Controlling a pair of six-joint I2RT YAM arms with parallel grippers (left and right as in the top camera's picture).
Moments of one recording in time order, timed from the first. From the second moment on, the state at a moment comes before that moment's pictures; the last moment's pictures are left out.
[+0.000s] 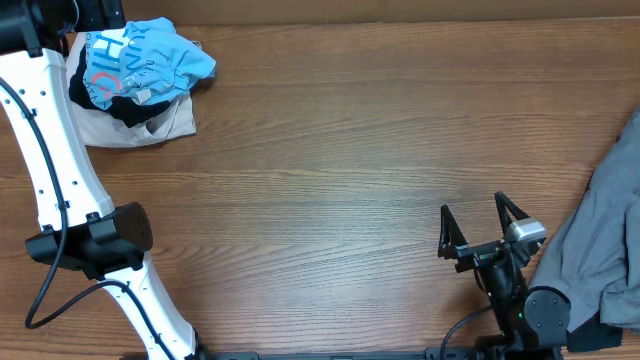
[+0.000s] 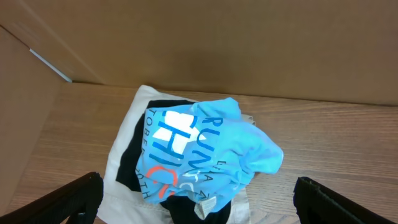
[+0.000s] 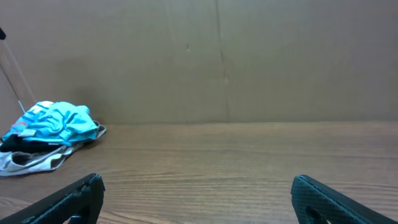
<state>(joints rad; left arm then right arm) 0.26 2.19 2.72 -1.23 0.07 0.11 0.09 0.03 0.09 -0.01 -0.17 0.15</state>
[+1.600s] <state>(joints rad) 0.26 2.18 2.71 -1.23 0.07 0.11 0.09 0.01 0.02 -0.01 -0.20 0.15</state>
